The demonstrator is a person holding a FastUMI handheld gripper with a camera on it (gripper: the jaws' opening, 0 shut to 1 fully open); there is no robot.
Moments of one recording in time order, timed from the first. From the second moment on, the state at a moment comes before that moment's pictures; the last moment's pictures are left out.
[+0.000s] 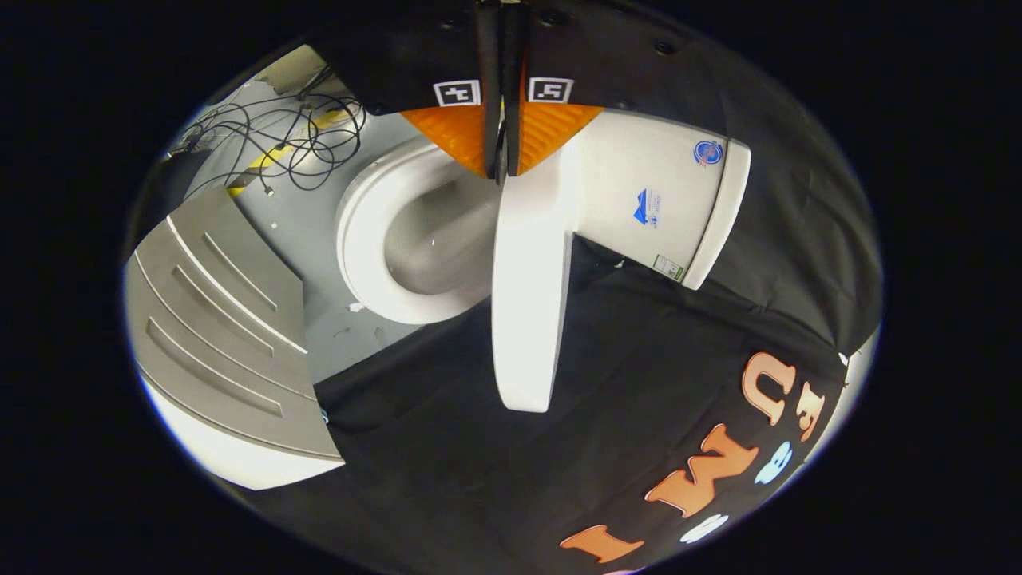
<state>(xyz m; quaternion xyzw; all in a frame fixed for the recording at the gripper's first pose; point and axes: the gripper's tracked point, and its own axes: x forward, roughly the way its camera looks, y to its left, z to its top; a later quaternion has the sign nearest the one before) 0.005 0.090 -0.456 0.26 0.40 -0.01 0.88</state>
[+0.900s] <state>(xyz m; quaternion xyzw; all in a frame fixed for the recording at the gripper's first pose) 0.012 0.136 -0.420 0.18 0.37 -0.04 0.91</state>
